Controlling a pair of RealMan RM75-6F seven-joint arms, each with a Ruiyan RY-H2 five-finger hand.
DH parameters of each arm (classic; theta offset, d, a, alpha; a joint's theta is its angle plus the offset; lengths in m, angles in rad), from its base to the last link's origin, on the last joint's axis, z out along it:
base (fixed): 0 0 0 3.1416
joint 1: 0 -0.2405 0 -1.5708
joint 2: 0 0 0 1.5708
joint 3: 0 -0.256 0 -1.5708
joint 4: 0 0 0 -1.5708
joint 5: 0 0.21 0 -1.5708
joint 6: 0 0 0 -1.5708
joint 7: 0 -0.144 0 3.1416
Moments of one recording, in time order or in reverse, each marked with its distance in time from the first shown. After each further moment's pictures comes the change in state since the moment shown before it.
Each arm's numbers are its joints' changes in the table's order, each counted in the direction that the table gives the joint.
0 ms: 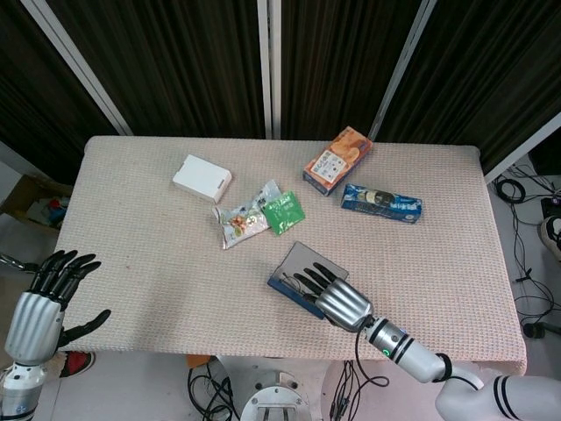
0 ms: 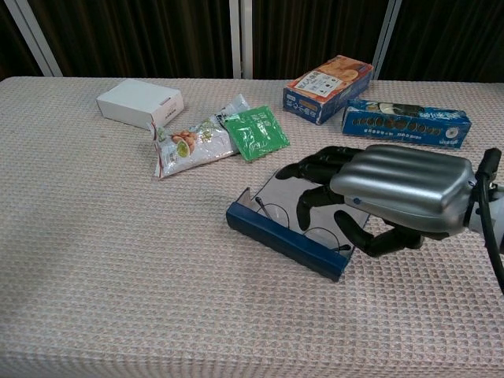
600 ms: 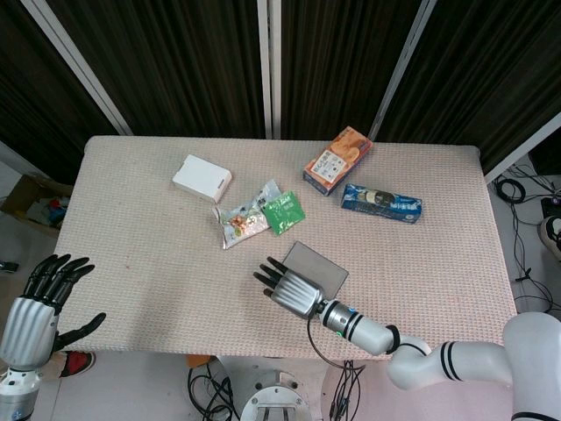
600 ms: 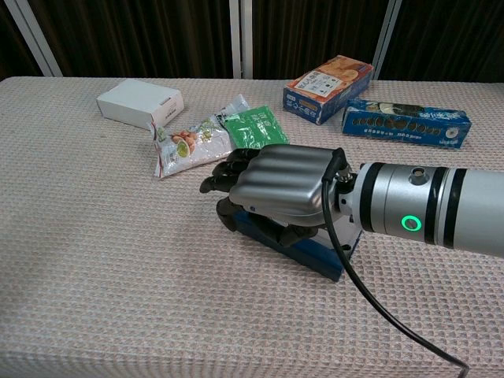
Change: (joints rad) left arm -0.024 0.002 -0.008 -0.004 -0.003 0.016 0.001; right arm -0.208 0.183 -0.124 -0.149 0.171 -0.228 0.264
